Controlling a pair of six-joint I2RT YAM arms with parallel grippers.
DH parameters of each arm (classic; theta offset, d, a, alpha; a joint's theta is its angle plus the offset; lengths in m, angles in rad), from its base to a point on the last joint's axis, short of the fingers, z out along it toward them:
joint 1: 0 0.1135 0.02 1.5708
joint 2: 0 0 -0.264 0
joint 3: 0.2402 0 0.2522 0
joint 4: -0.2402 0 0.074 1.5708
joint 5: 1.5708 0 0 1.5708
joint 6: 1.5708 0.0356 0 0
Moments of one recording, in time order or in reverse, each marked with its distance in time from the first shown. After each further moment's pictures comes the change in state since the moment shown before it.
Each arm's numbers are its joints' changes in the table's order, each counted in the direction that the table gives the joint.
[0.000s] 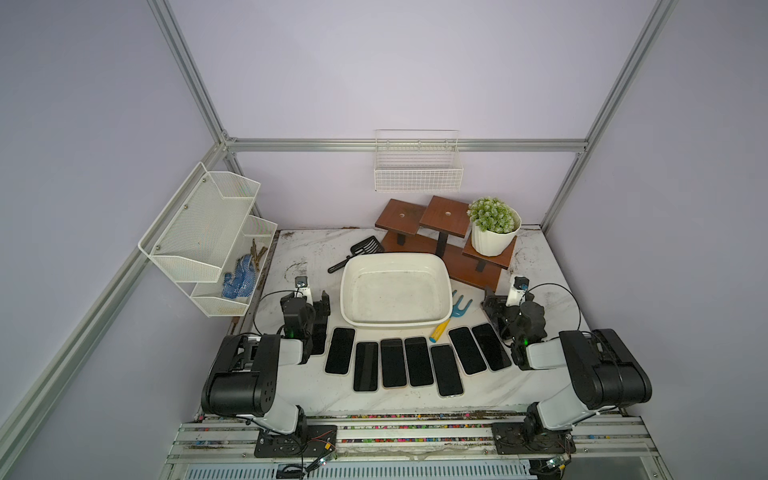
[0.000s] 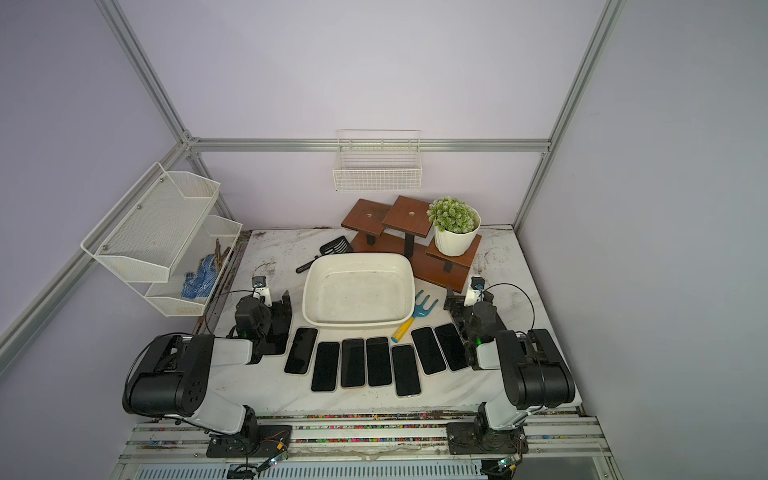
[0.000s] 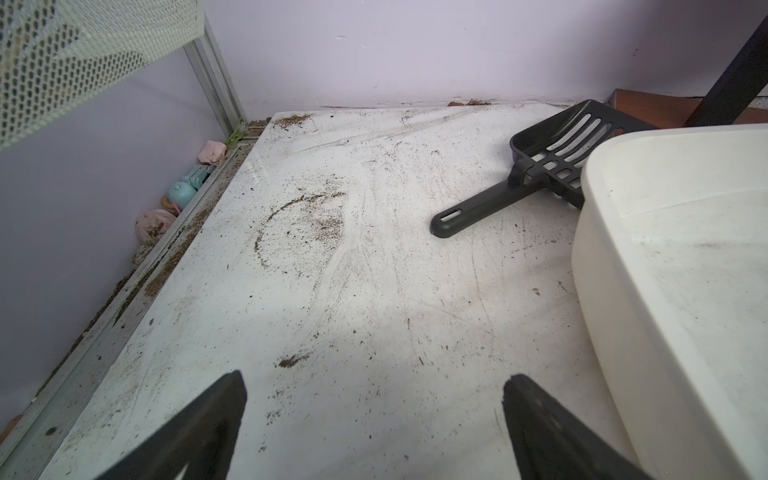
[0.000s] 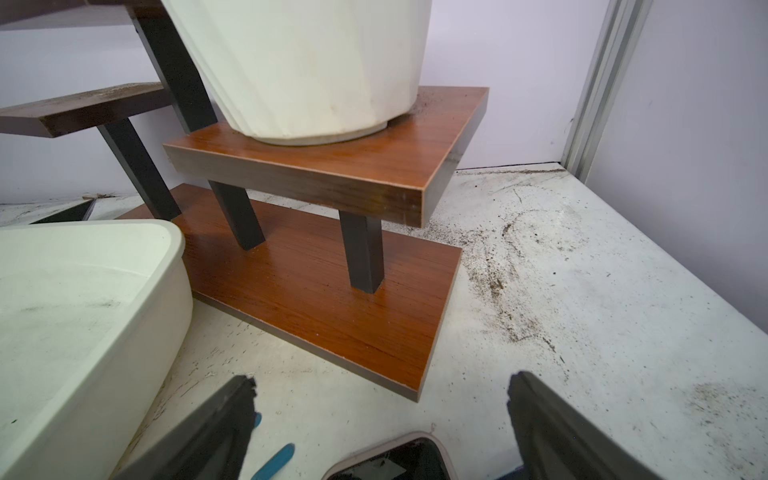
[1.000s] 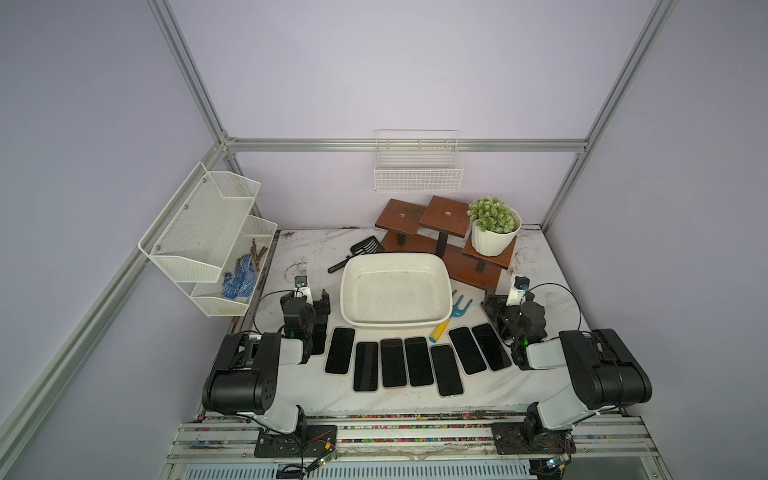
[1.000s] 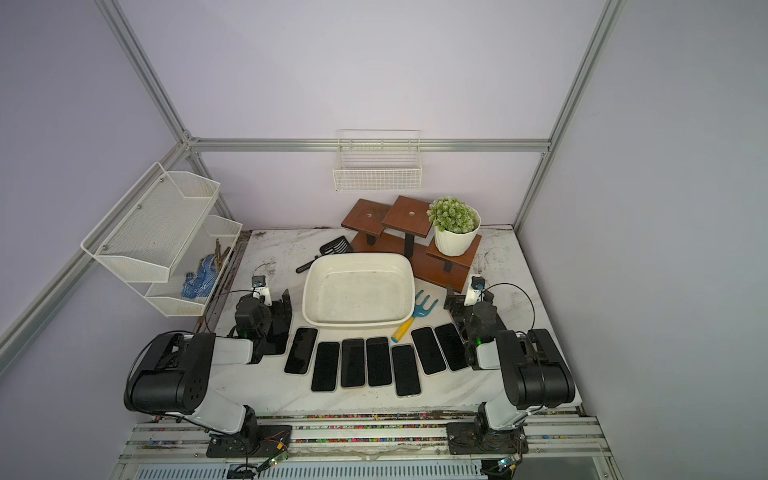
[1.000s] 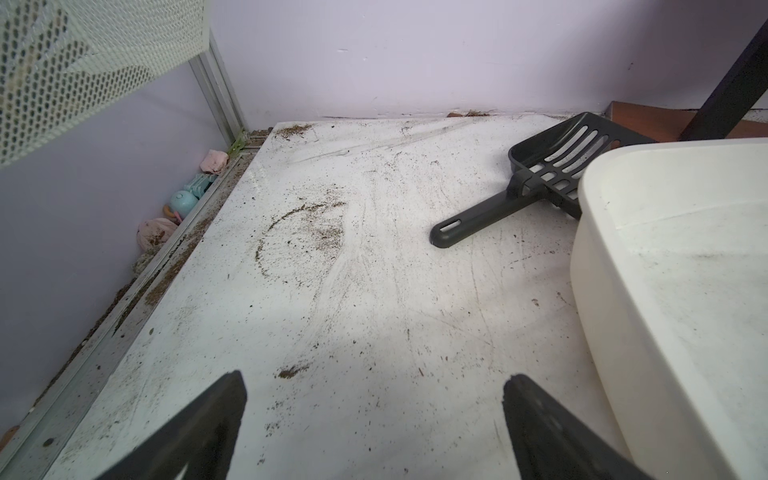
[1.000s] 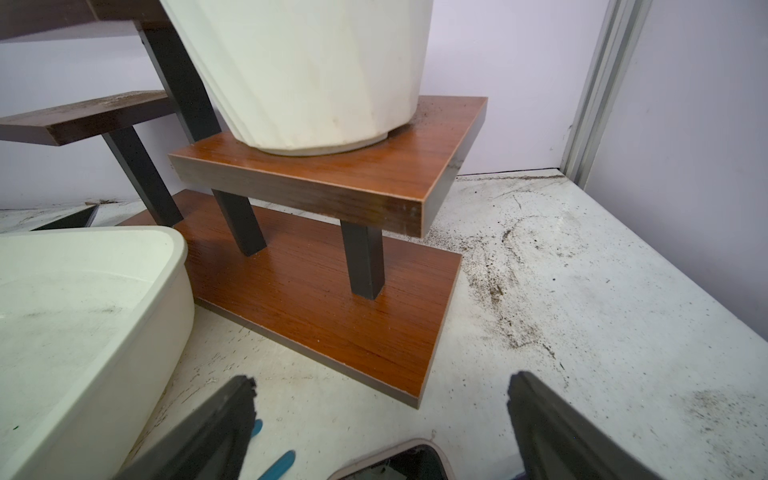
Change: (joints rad) left arm 0.000 -0.011 -0.002 0.039 0.008 0.001; right arm 0.000 0.000 0.000 0.013 0.000 0.000
